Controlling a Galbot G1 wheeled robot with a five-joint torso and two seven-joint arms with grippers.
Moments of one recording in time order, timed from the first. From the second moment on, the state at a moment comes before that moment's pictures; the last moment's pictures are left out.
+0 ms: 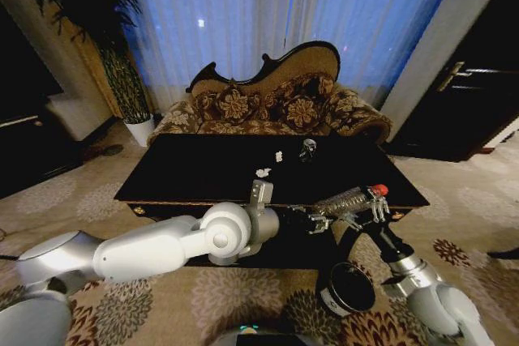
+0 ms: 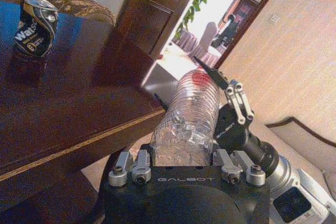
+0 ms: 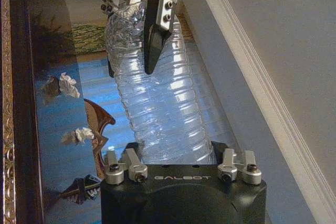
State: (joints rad) left arm 0.14 -0.96 0.69 -2.23 -1.76 0.38 -0.57; right arm -1.66 1.16 0.93 2.13 -0.77 0.60 0.12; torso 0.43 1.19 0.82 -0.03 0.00
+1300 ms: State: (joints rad) left arm 0.17 -0.83 0.58 -2.32 -1.66 0.39 -0.59; right arm -1.67 1.15 0.93 2.11 -0.70 0.60 0.13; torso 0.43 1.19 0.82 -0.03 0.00
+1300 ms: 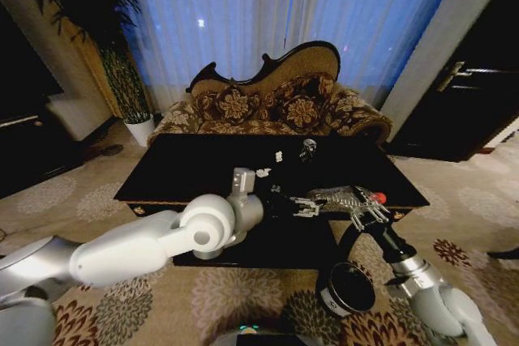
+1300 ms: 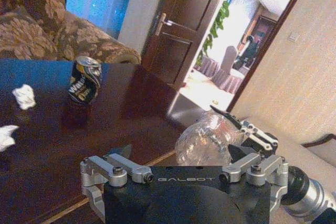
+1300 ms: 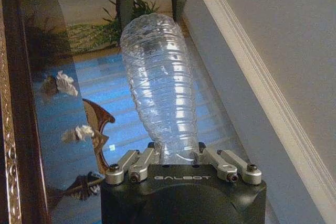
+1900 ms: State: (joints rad) left arm 0.33 -0.70 0.38 -2.36 -1.30 0.33 -0.50; right arm -1.67 1.15 0.92 2.09 -0.67 0.58 0.13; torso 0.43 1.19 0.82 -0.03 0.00
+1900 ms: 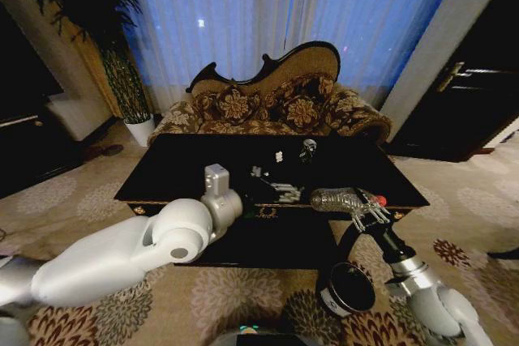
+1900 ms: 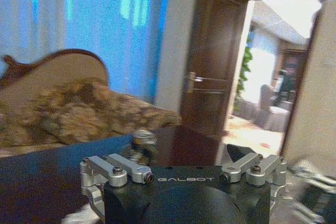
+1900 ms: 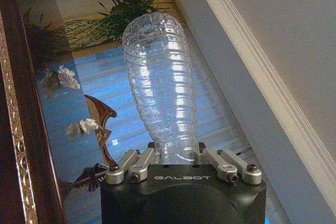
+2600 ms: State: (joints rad) left arm 0.79 -0.47 -0.18 -2.28 -1.09 0.23 -0.29; right arm -1.70 1.11 0.90 2.09 -0.43 0.52 0.12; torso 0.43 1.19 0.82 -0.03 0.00
